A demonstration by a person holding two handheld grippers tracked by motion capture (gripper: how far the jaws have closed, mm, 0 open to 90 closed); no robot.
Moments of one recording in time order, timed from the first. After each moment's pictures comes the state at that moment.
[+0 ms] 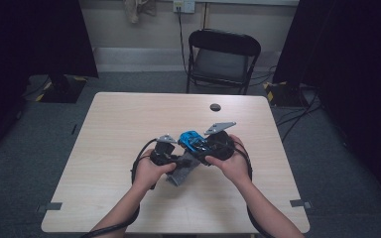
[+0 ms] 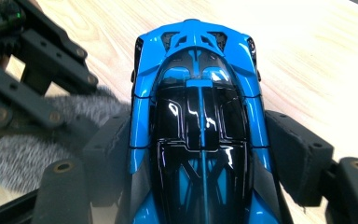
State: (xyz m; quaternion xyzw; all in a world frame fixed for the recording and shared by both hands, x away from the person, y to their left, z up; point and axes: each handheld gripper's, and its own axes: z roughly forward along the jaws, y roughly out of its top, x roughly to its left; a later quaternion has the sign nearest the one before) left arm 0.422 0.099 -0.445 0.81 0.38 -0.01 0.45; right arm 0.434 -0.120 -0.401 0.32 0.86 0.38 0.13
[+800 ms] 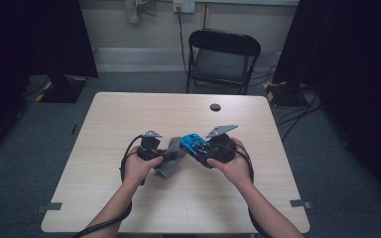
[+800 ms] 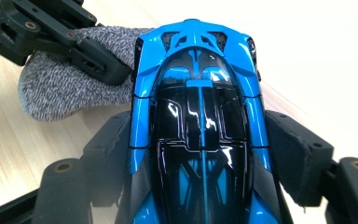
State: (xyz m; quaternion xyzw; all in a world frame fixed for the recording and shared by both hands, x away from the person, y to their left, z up) left arm 0.436 0.136 -0.454 0.79 0.43 0.03 0.43; right arm 0.431 -0.126 -0.409 0.32 0.86 0.37 0.12
